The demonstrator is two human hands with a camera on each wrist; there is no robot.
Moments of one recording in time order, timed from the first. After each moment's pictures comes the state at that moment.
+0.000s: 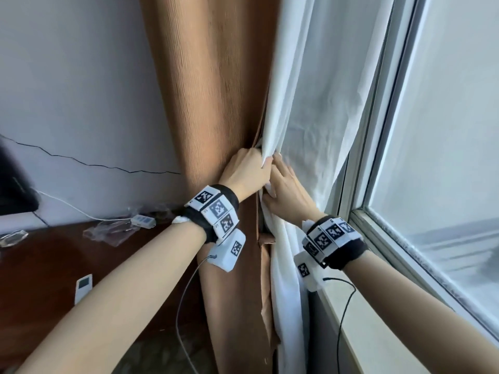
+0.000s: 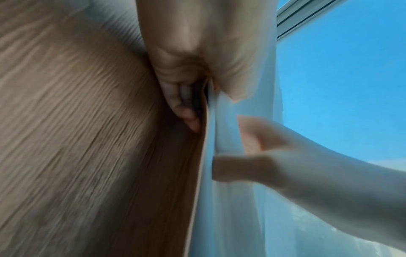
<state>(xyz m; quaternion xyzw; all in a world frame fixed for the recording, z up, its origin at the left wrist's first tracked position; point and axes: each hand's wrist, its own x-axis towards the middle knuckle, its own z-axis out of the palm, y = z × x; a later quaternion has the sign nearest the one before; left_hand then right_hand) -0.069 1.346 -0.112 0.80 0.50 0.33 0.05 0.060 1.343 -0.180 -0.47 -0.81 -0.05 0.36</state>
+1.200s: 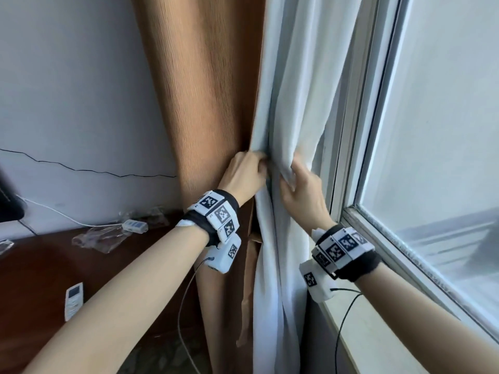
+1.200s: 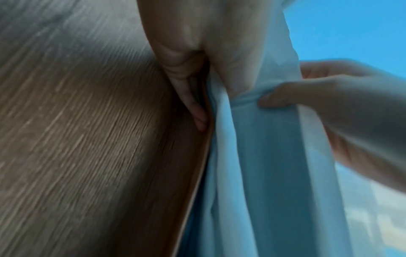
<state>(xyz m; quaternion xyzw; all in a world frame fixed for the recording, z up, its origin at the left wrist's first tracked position) -0.058 1.354 -0.123 0.82 0.45 0.35 0.04 0.080 1.305 -0.171 -0.45 -0.69 -0.06 0.56</state>
